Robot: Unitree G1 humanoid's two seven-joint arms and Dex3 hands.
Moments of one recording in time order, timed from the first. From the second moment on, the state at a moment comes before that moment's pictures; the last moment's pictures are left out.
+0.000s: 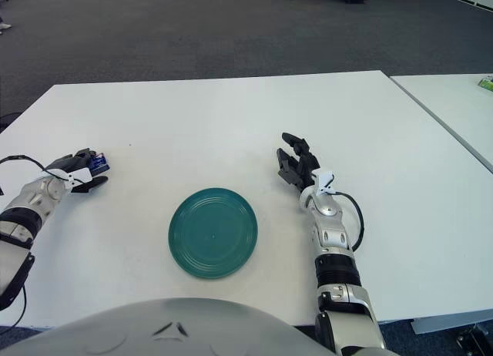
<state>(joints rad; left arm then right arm) -0.50 0.59 -0.36 1.14 0.60 -0.03 0.01 -0.12 -0.14 -0.10 0.33 0.11 -0.01 0.16</state>
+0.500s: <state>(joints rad) -0.52 0.55 -0.33 1.27 0.55 -0.03 0.13 -0.12 -0.14 -0.11 0.34 0.11 -0.02 0.17</state>
